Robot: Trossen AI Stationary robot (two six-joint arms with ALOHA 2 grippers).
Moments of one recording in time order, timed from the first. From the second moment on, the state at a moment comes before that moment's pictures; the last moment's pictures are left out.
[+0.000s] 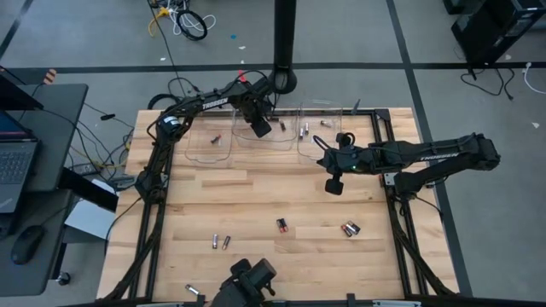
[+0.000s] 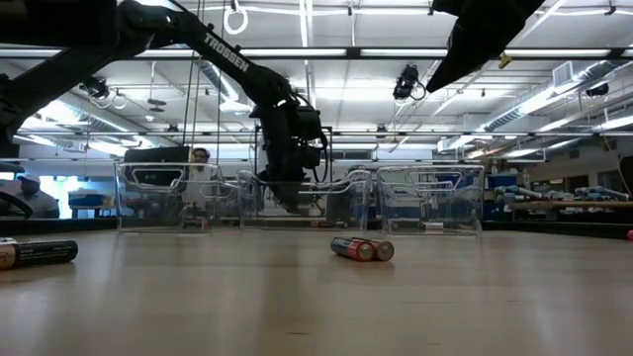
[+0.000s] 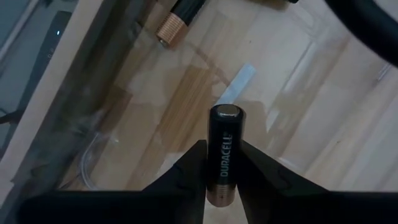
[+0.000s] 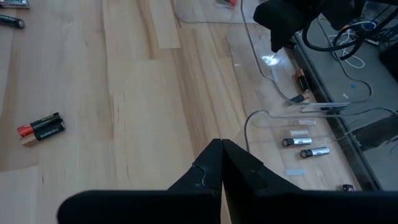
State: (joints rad) left arm 0.69 2.22 1.85 -0.95 0.11 0.13; right arm 0.04 1.12 0.94 -0.62 0.35 0.08
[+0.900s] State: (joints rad) left arm 0.63 2.14 2.01 -0.92 -0.02 0.26; right arm 0.05 1.12 0.94 -0.66 0.35 0.07
